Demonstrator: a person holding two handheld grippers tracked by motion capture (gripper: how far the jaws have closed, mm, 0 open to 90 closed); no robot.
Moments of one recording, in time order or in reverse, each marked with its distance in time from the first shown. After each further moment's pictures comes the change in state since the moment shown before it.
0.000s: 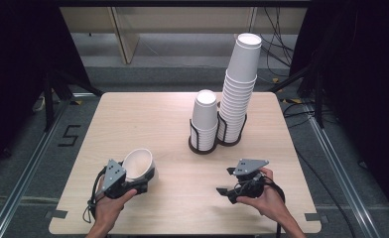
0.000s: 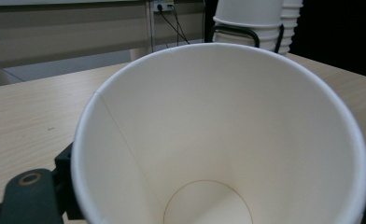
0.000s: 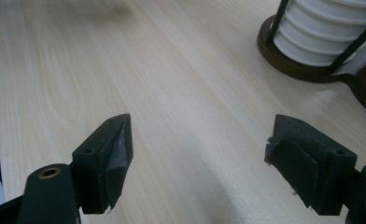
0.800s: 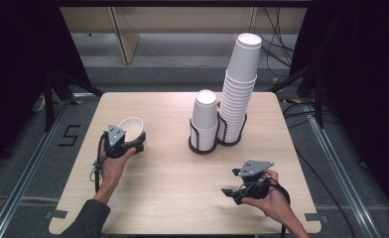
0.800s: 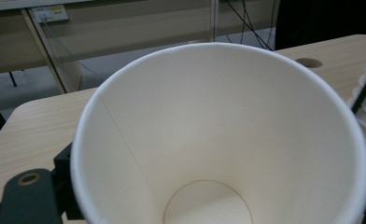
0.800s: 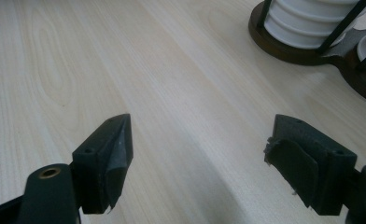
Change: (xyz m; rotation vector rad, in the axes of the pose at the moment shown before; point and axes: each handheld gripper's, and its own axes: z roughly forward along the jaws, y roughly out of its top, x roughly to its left) left arm 0.076 0.022 0.083 0.044 0.247 -0.012; right arm -0.005 -0.012 -0.007 0.016 -0.014 0.012
